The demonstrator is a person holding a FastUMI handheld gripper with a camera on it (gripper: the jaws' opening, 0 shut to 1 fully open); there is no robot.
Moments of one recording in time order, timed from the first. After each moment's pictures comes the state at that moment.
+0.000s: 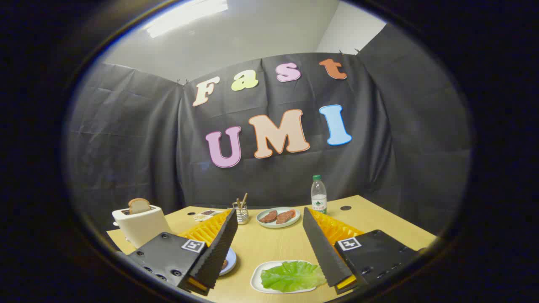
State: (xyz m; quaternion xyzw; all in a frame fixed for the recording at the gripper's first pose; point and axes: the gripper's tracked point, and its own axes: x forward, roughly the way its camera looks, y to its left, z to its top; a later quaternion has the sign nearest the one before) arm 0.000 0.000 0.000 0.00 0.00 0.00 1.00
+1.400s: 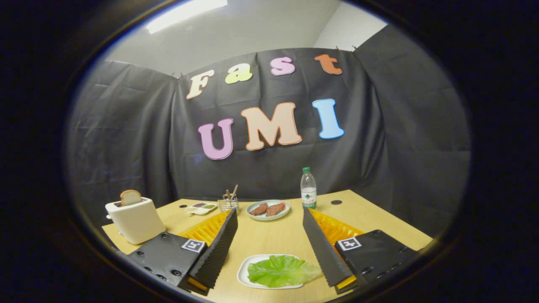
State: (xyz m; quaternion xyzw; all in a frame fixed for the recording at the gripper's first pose) arm -0.004 -0.033 -0.016 0.00 0.03 -0.03 1.00
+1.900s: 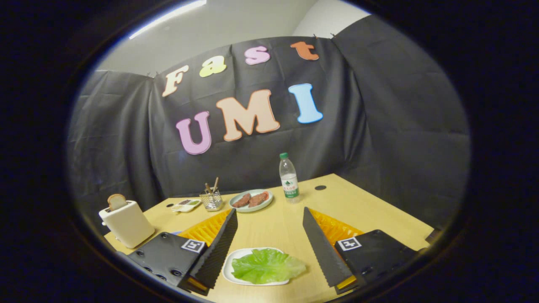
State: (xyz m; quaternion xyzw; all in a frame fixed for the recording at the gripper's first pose) arm 0.004 -0.085 -0.049 0.04 0.08 -0.08 0.99
